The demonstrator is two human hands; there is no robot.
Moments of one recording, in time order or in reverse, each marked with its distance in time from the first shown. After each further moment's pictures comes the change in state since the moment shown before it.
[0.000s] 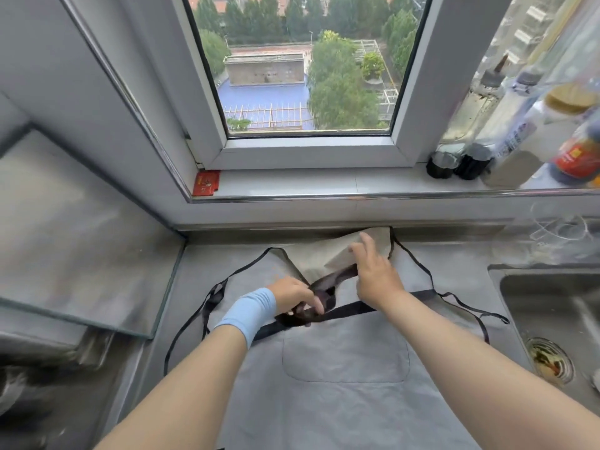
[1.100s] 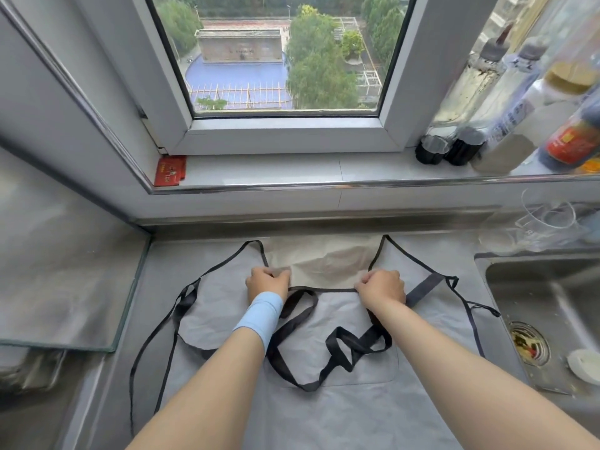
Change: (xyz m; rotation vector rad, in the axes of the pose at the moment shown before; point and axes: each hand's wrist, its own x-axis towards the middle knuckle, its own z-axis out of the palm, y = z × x) left_hand 0.093 -0.030 0.021 -0.233 0.706 -0.165; right_hand -0.003 0.033 0.037 0.268 -0.139 0.774
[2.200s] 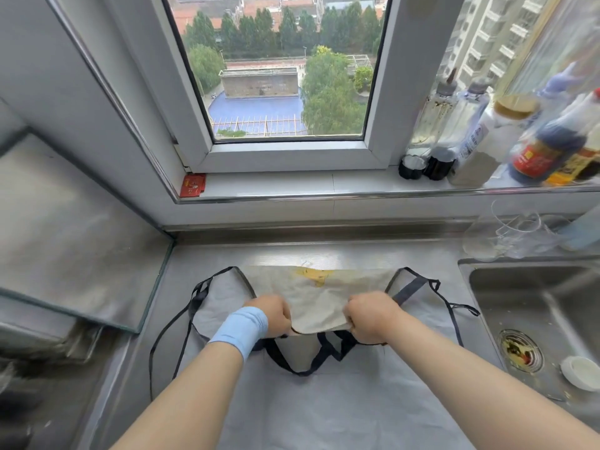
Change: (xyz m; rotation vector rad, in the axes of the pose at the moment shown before) left_hand -0.096 -0.002 -0.051 0.978 -0.442 0.382; right_hand -0.087 0.026 -0.056 -0.834 -0.244 -0.892
